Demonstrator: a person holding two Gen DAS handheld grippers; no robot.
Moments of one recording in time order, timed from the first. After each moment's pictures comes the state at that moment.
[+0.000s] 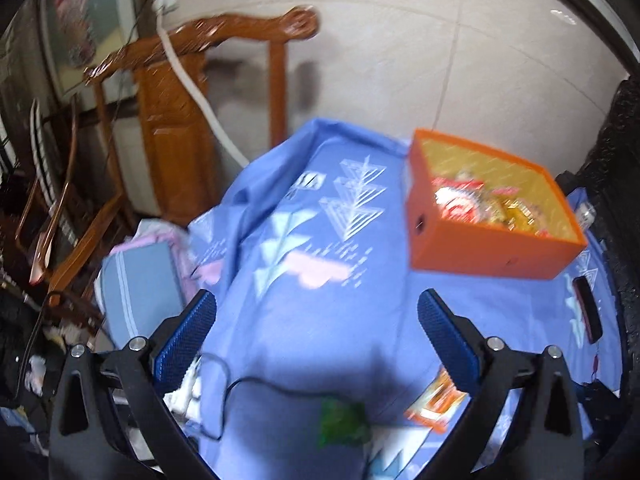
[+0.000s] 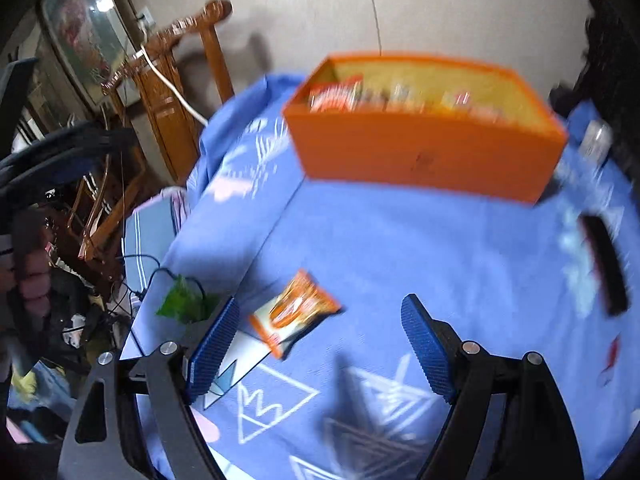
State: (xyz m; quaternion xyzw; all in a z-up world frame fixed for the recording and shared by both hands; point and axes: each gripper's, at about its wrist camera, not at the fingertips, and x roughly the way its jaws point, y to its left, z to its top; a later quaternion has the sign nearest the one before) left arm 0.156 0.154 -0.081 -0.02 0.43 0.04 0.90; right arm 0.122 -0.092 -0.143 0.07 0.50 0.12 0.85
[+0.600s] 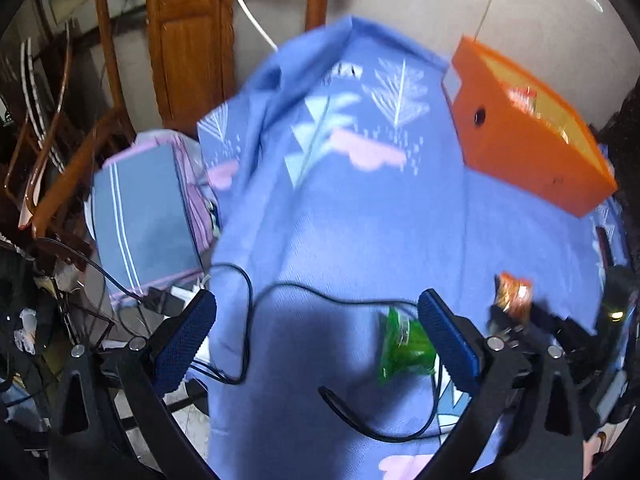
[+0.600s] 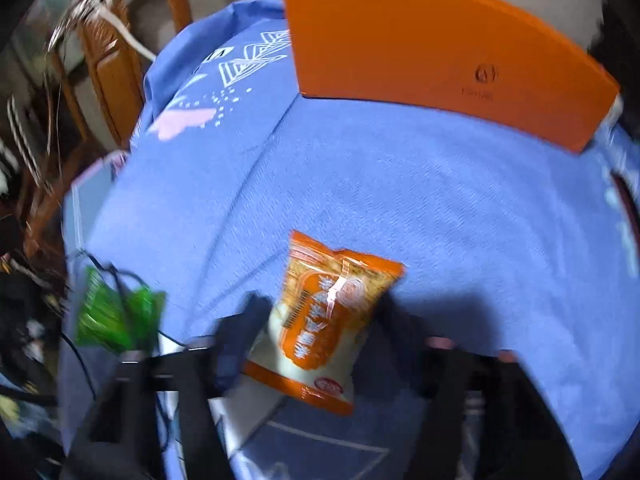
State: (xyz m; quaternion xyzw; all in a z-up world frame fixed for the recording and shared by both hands) left arm 0.133 0.202 -0.179 -0.04 0.54 0.02 0.84; right arm 0.146 -0.029 -0.225 0.01 0.54 0.05 0.84
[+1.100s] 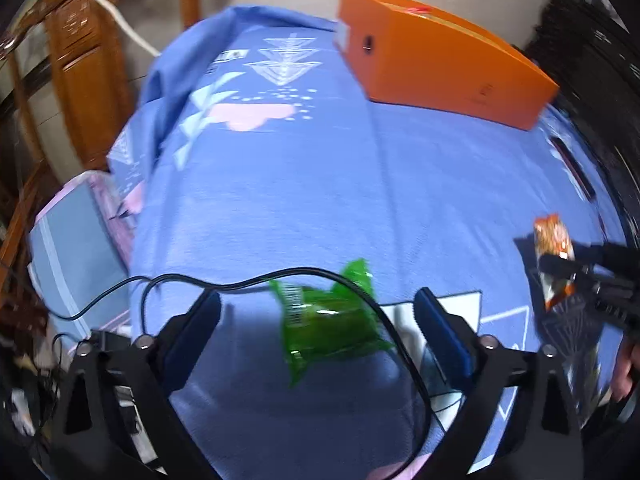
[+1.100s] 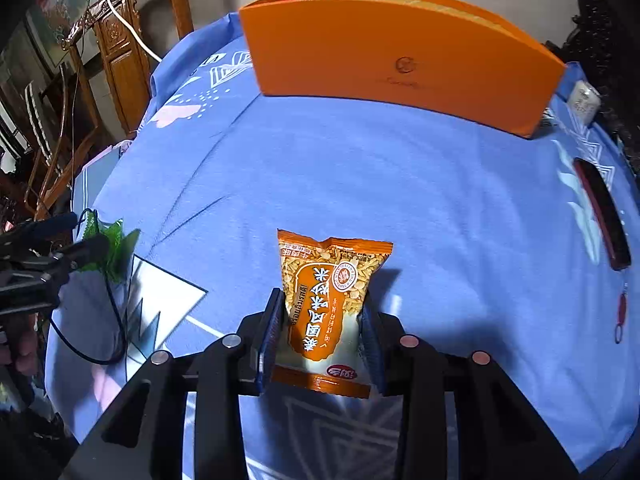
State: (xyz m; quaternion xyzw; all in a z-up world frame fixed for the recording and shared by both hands) left arm 0.112 0.138 -0.233 0.03 0.50 -0.12 0.85; right arm 0.094 -0.108 -0.199 0.01 0.53 0.06 0.84
